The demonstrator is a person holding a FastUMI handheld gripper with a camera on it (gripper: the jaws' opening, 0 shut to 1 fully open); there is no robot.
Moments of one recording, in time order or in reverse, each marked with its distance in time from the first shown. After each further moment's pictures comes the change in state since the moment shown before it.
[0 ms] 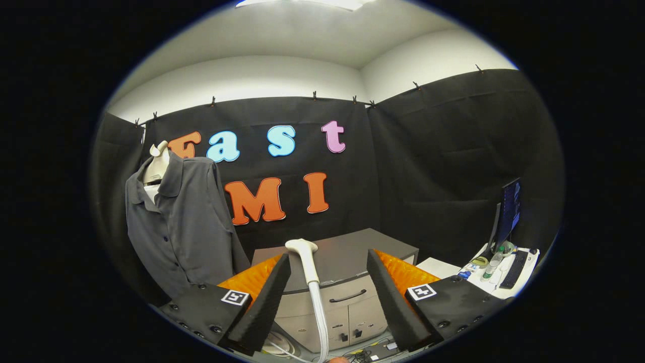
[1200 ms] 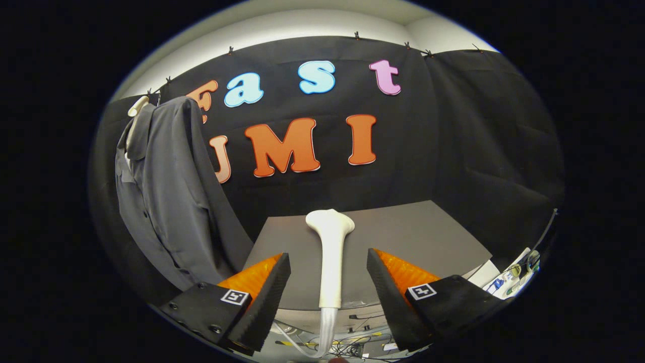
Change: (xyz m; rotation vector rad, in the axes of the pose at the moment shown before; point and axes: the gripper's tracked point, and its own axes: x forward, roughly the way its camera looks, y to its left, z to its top) arm 0.227 0.055 -0.082 -0.078 0.402 0.257
